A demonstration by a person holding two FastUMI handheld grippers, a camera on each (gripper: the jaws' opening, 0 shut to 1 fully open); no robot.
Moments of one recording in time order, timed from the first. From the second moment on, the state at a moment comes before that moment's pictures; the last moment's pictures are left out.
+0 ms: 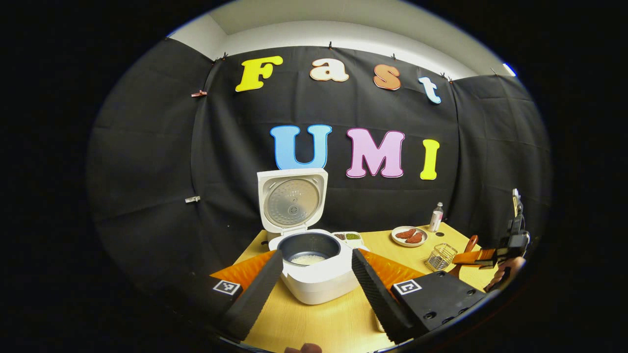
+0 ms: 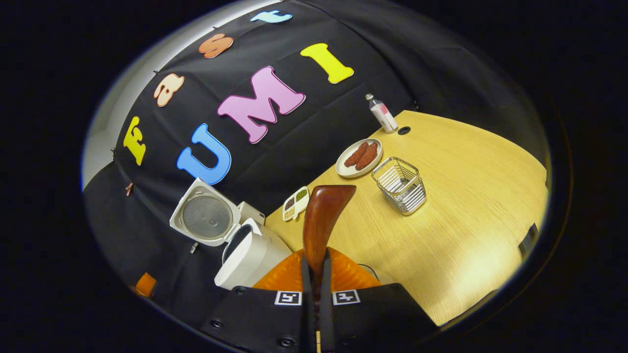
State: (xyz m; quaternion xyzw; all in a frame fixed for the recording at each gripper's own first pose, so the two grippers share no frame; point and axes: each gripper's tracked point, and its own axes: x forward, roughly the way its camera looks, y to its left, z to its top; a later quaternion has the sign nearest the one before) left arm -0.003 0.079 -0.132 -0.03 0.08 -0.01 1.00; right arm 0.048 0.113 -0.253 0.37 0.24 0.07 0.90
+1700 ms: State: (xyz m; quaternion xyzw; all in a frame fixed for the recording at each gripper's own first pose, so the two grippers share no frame) left arm 0.022 0.117 -0.174 -0.08 0.10 0.01 0.99; right arm 0.256 0.409 -0.109 0.31 0.18 0.15 0.92
